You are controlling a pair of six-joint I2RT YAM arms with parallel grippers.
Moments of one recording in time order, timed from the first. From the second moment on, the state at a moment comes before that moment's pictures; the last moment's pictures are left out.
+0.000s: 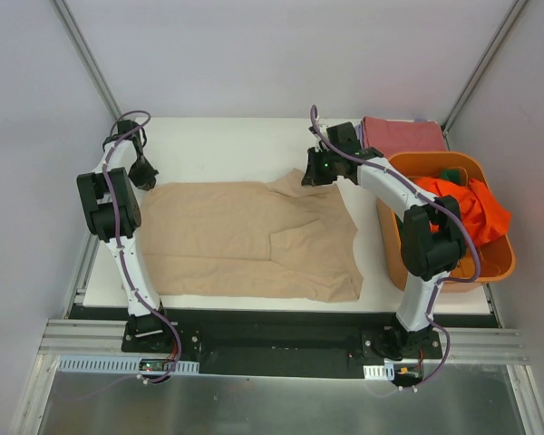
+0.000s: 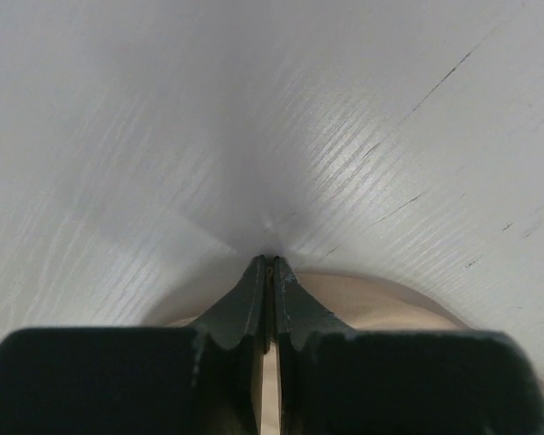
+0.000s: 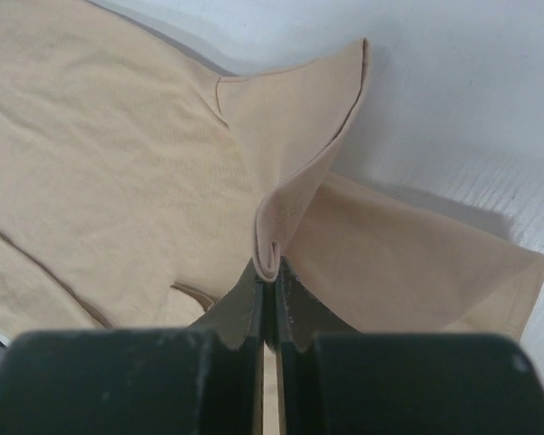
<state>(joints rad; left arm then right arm) 0.23 2.24 1.80 -0.81 -0.09 -0.47 0.42 1.88 1.51 -0.47 -0.31 0.22</state>
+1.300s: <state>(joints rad) 0.23 1.31 0.89 -0.59 -0.30 -0.63 0.46 1.18 0.86 -0.52 -0.38 0.17</state>
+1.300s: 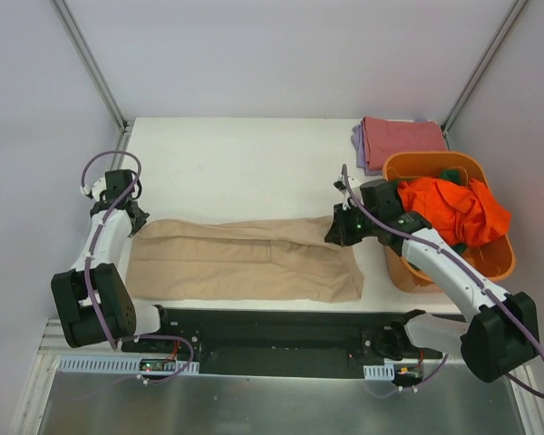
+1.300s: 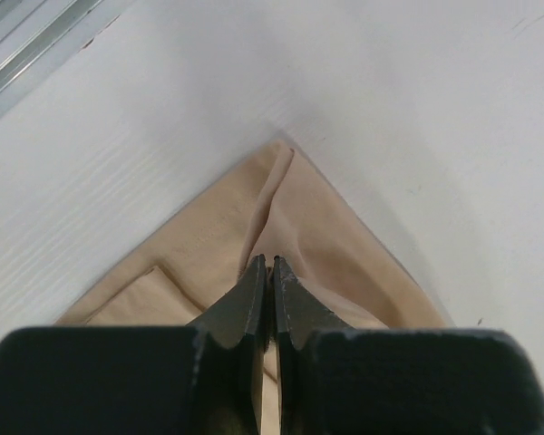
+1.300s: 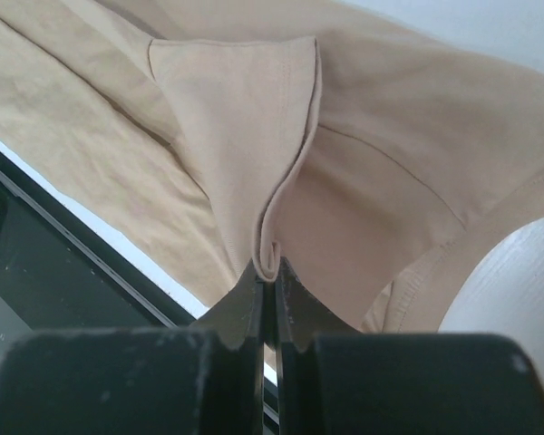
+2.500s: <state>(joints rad) 0.23 0.83 0.76 -0.66 -0.38 -0.86 0.47 0.87 0.51 -0.50 -0.45 0.29</state>
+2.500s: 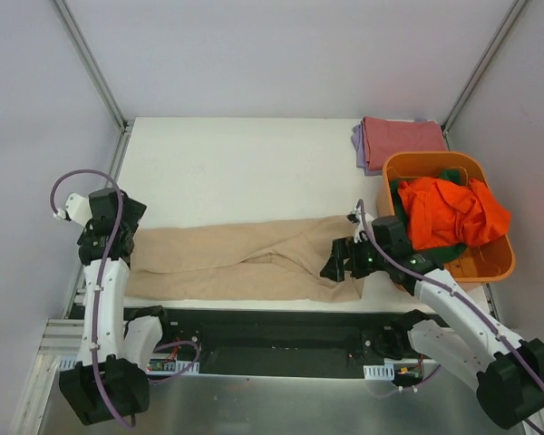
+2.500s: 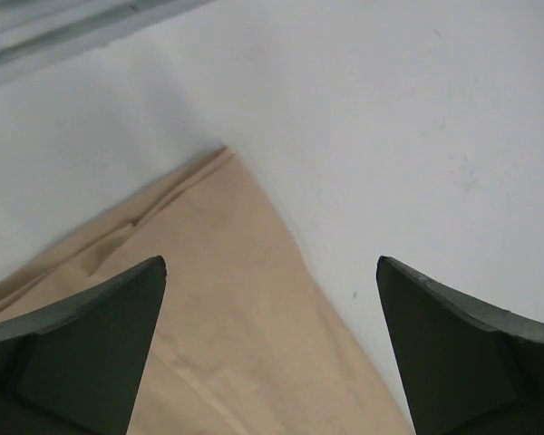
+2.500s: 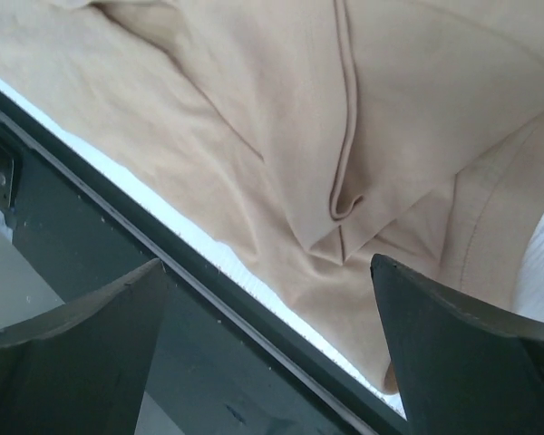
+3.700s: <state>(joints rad) 0.16 1.37 0.71 -0.46 0.03 -0.76 0.89 1.29 0.72 -0.54 -0.64 0.08</state>
